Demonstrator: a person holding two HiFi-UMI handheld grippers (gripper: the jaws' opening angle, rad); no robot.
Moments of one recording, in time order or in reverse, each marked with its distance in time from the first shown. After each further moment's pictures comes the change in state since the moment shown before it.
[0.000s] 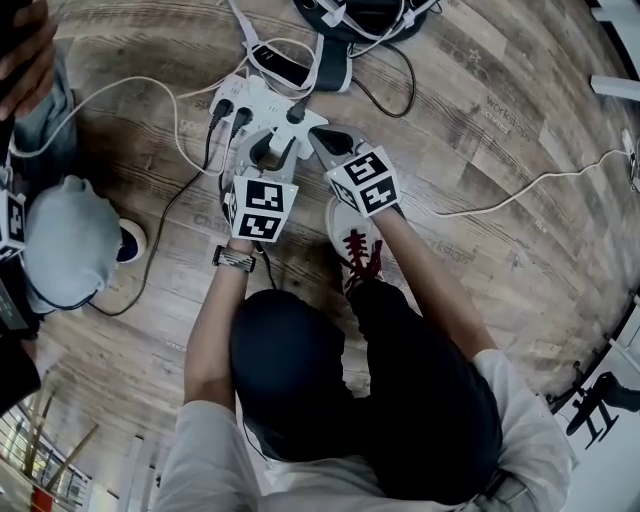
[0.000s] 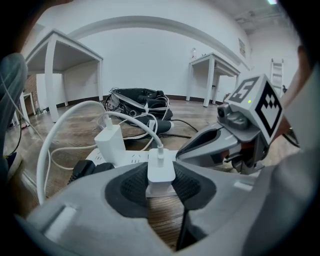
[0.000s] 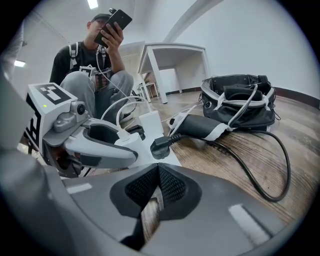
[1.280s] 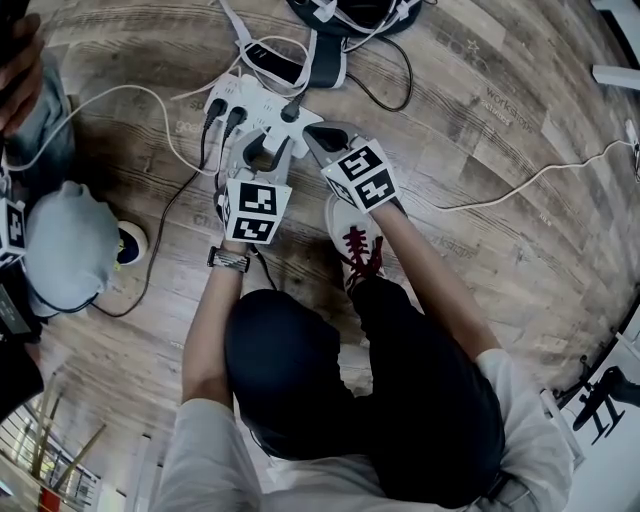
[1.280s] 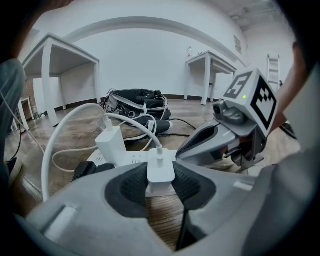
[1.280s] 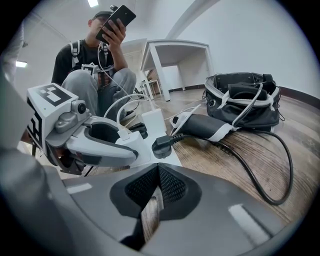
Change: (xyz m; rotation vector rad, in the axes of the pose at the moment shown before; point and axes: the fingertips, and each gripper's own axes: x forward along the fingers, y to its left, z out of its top) left arm -0.002 0.000 -0.005 0.048 0.009 0.000; right arm 0.001 0.005 -0.002 -0.020 0.036 0.034
